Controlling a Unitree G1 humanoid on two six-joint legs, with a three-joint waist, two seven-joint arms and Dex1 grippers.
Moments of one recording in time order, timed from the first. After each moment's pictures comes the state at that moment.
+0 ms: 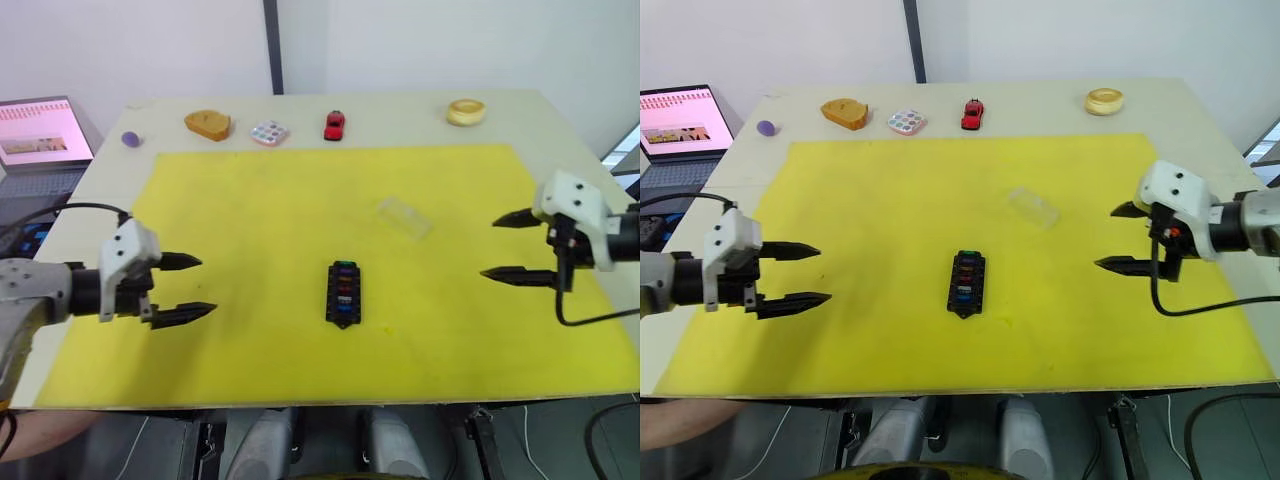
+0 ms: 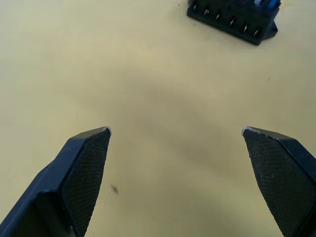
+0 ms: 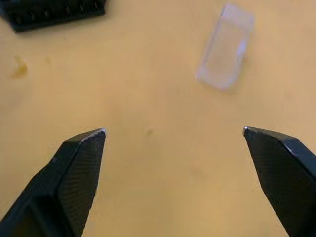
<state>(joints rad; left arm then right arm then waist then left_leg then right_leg) -0.04 1.03 0.34 -0.34 -0.51 0.62 -1.21 -0.31 -1.25 -0.20 -0.18 0.33 0.61 1.31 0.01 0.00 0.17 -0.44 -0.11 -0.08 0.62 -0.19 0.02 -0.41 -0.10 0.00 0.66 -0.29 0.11</state>
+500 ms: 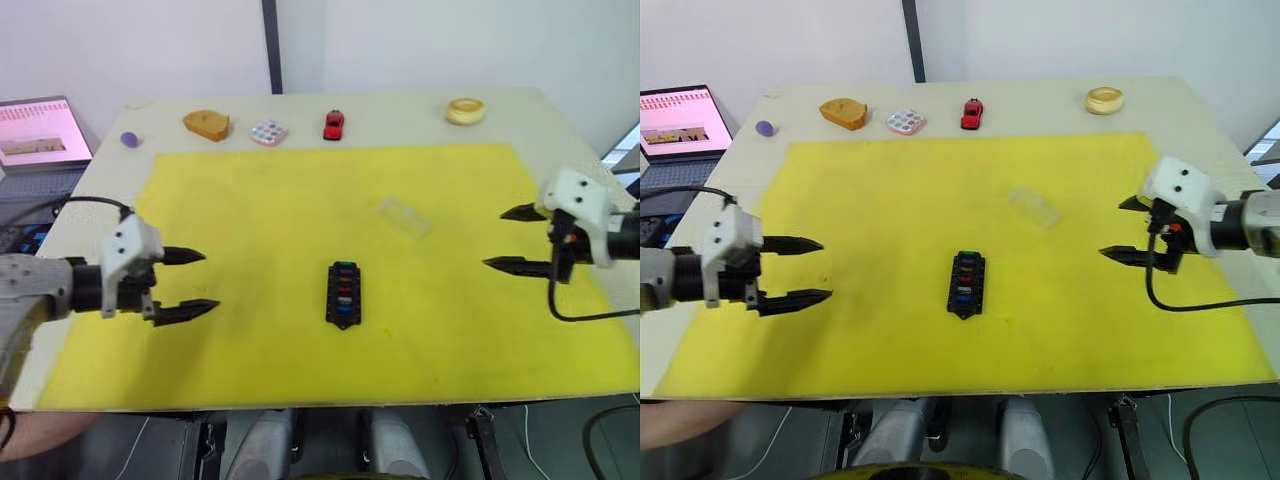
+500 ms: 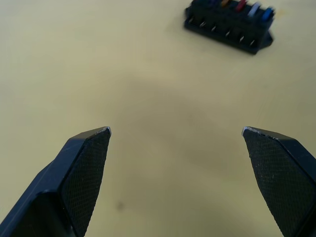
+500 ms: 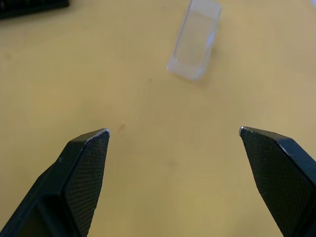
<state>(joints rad) -0.09 0.99 0.26 -0.40 -0.54 0.61 -1.16 -0.40 -1.18 -0.12 -0.17 0.32 0.65 1.16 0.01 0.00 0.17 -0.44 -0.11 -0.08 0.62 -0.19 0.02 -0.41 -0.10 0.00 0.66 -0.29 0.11</state>
